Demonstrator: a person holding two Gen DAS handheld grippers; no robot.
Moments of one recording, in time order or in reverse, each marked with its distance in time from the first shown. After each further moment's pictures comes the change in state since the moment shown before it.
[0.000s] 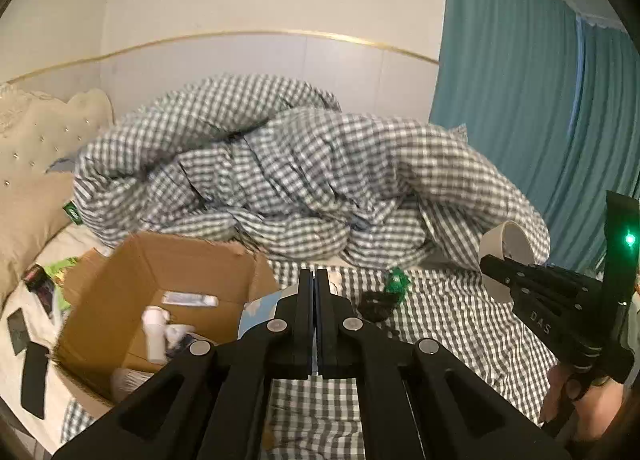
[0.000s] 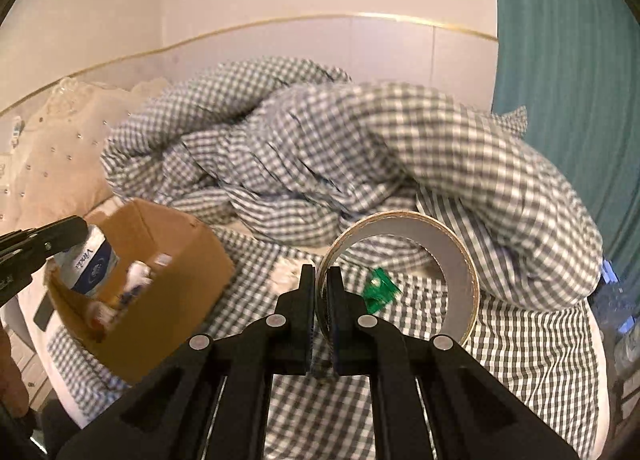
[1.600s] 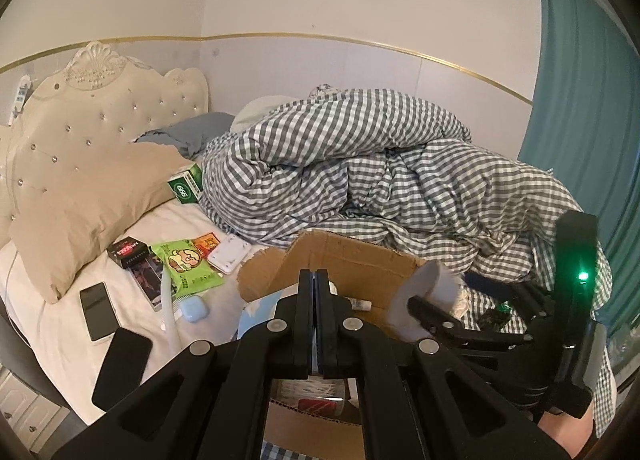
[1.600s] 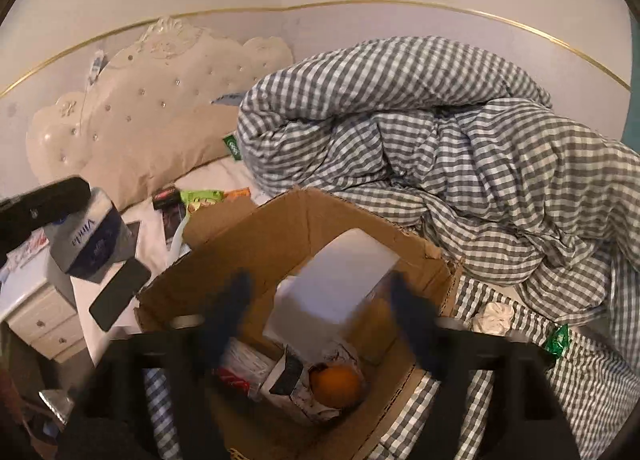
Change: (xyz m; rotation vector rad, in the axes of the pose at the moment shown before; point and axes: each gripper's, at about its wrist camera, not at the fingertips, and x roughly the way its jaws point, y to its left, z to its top) left arm -0.041 0.213 -0.013 -0.166 -0.018 0.217; right arm 0.100 0.253 0.021 -0.192 0.054 0.256
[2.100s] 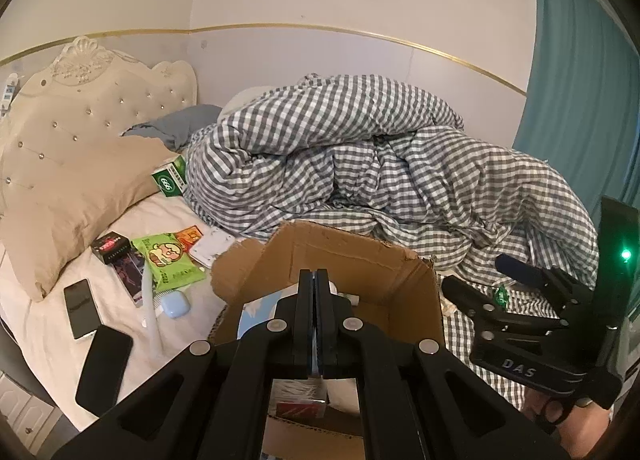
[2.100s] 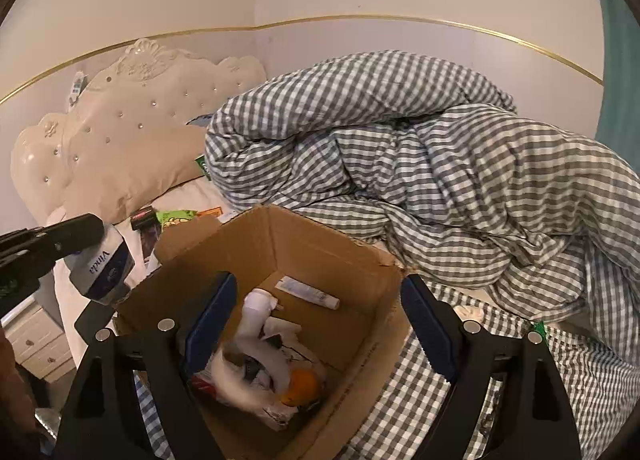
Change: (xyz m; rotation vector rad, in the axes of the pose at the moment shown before) left arm 0.021 -0.022 -0.004 0.010 0.029 -0.026; right arm -0.019 -0.034 -0.002 0.041 -0.027 -0.058
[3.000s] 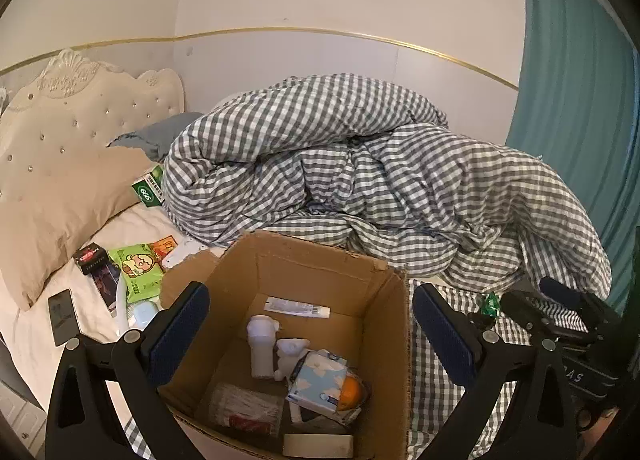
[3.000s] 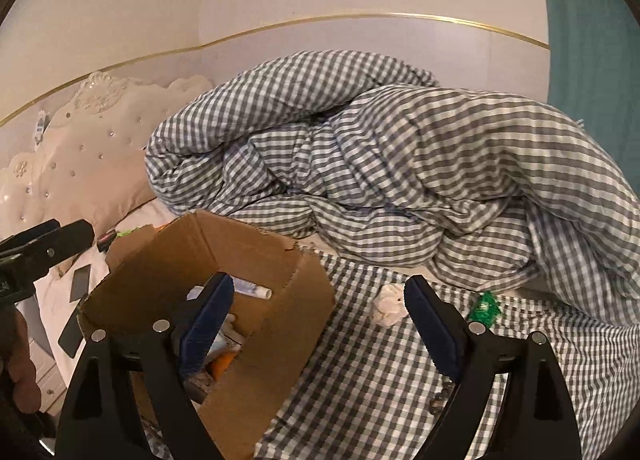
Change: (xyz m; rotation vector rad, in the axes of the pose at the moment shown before) left arm 0.018 -0.059 0.006 0.032 -0.021 -0.002; right arm -0.041 -0.094 -0.025 0.139 -0.033 -0.102
